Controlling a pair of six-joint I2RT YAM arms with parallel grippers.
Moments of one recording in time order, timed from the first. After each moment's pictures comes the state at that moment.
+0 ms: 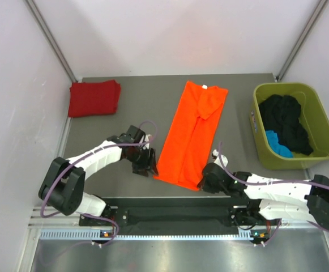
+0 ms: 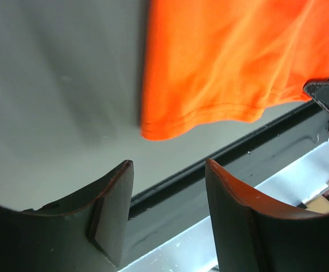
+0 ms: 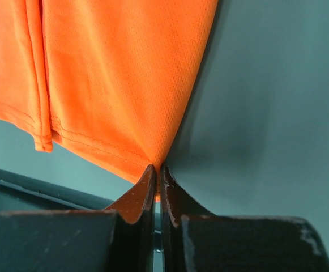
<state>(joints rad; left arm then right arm) -0.49 1.42 0.79 -0.61 0.43 -0.48 1.05 1.07 0.36 -0.25 0.25 1.18</state>
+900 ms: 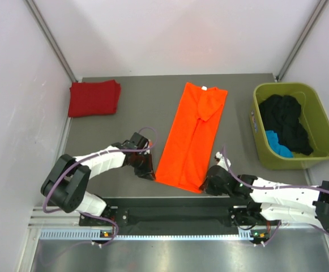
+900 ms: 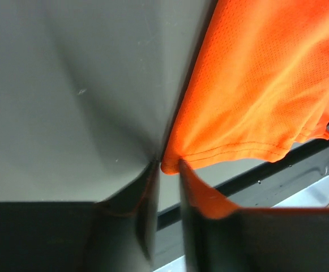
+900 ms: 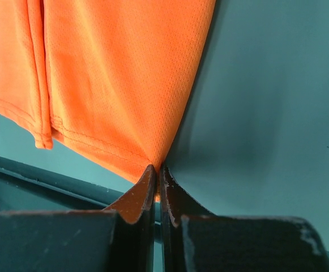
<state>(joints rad) -0.56 1.45 0.68 -0.45 0.35 -0.64 1.05 0.97 0.31 -0.26 0.21 1.18</state>
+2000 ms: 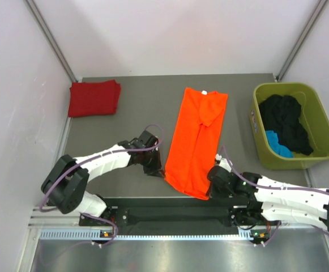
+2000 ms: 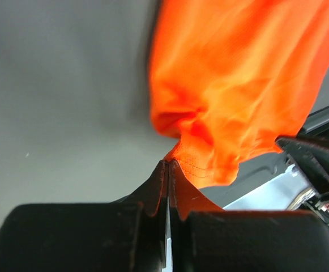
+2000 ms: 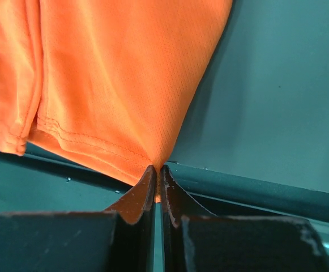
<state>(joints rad) -0.69 1.43 0.75 -0.44 0.33 -0.85 1.09 0.88 0.39 -0.58 0.18 1.13</state>
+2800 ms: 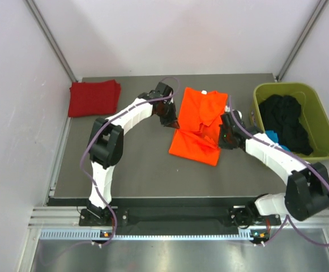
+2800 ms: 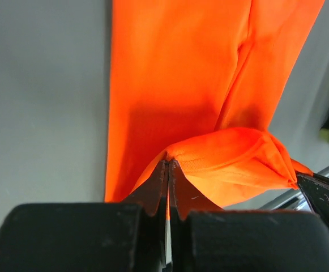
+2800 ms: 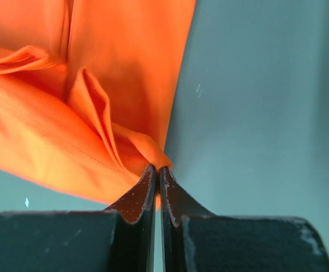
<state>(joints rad) -0.53 2.08 1.71 -0.66 0.30 -0.66 0.43 1.30 0.87 -0.56 0.16 0.50</state>
